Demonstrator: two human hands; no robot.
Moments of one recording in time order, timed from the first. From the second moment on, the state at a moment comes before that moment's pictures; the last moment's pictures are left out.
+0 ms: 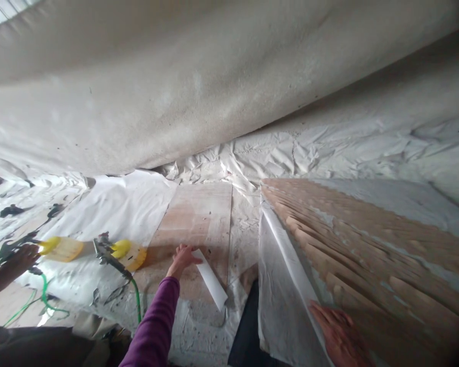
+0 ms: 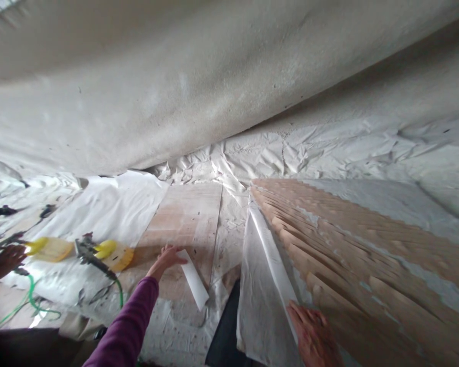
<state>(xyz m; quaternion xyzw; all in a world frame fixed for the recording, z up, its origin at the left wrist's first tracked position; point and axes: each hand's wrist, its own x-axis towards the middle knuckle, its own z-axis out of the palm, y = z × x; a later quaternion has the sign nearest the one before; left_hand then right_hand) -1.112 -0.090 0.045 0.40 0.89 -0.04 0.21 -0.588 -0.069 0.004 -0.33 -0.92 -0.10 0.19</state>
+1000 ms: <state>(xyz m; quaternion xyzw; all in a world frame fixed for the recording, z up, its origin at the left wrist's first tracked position) -1.002 -0.147 0.076 0.56 0.81 -0.01 0.14 -0.590 -0.078 0.003 -0.35 -0.91 0.03 0.20</state>
